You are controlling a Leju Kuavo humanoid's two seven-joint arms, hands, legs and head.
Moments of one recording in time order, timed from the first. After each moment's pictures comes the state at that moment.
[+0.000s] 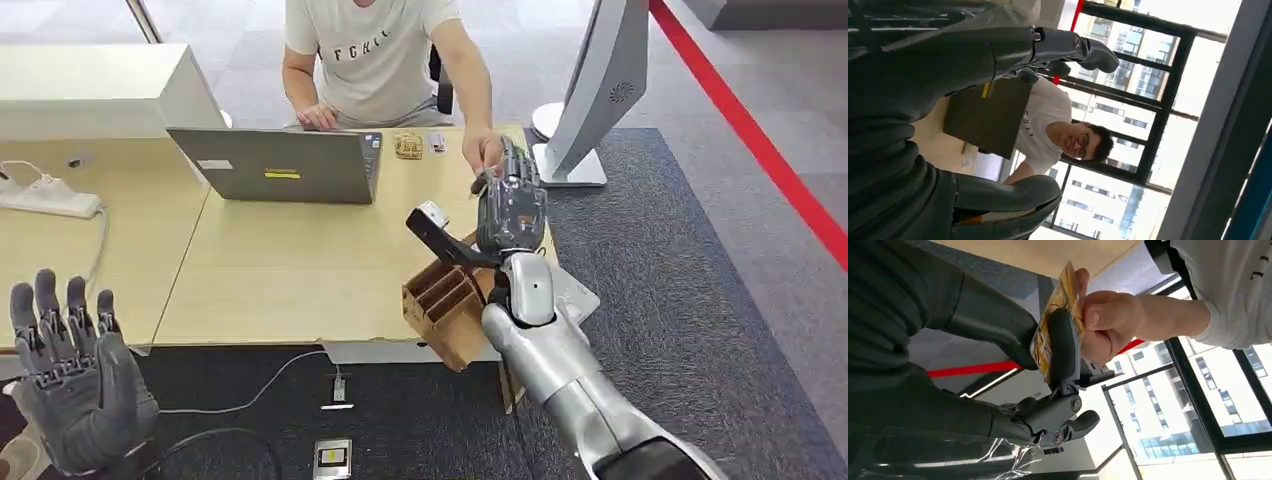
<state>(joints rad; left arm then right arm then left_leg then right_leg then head) 0.15 0.20 -0.52 -2.15 0.26 0.69 -0.70 -0.69 0.09 0.48 -0.88 1.19 -0.57 0.28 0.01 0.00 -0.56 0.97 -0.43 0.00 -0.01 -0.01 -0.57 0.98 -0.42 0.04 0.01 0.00</state>
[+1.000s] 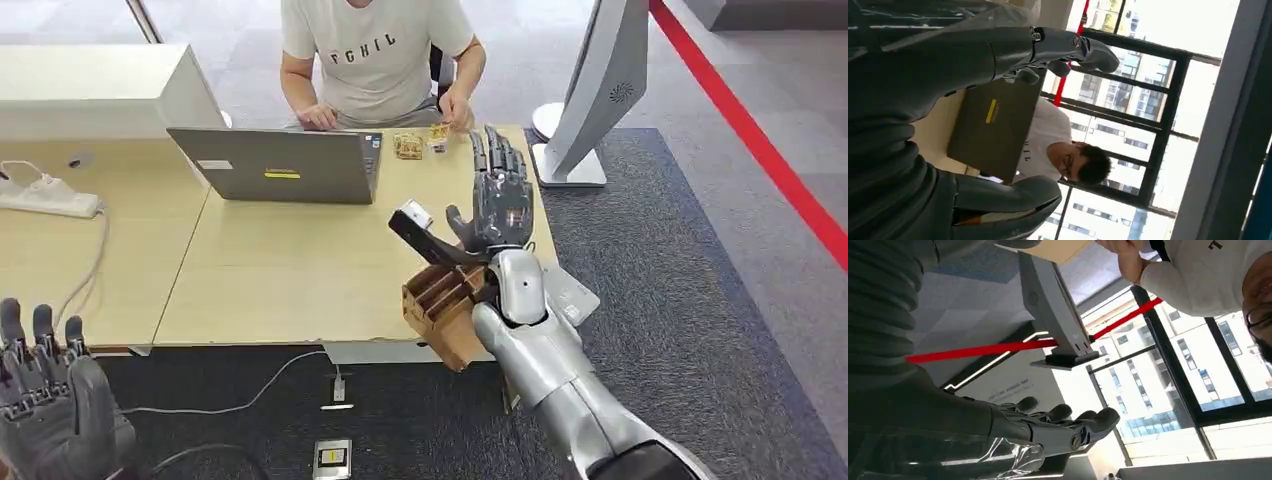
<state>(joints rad) 0.27 0.17 -0.44 -2.20 0.21 0.69 -0.70 -0.63 0.05 0.46 -1.11 1.23 -0.49 0.28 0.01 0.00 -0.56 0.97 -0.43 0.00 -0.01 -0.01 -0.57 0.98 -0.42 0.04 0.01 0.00</state>
